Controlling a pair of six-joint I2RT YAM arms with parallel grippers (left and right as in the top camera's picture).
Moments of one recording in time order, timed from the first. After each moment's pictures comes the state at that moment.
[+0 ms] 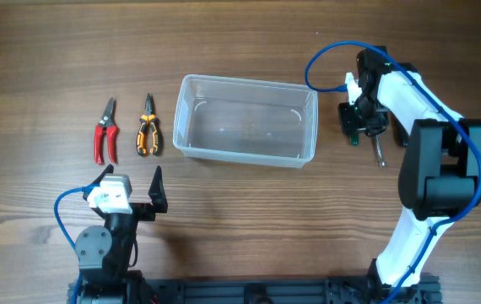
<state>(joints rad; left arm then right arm) 0.02 0.01 0.08 -0.25 0.11 -0.09 0.01 2.08 1.42 -0.89 0.02 -0.11</state>
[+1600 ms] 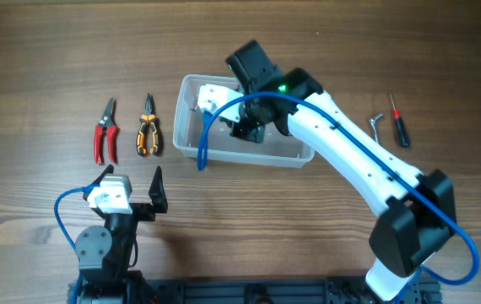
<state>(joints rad) 0.02 0.01 0.08 -0.25 0.11 -0.09 0.63 1.86 1.58 -0.88 -0.18 -0.75</state>
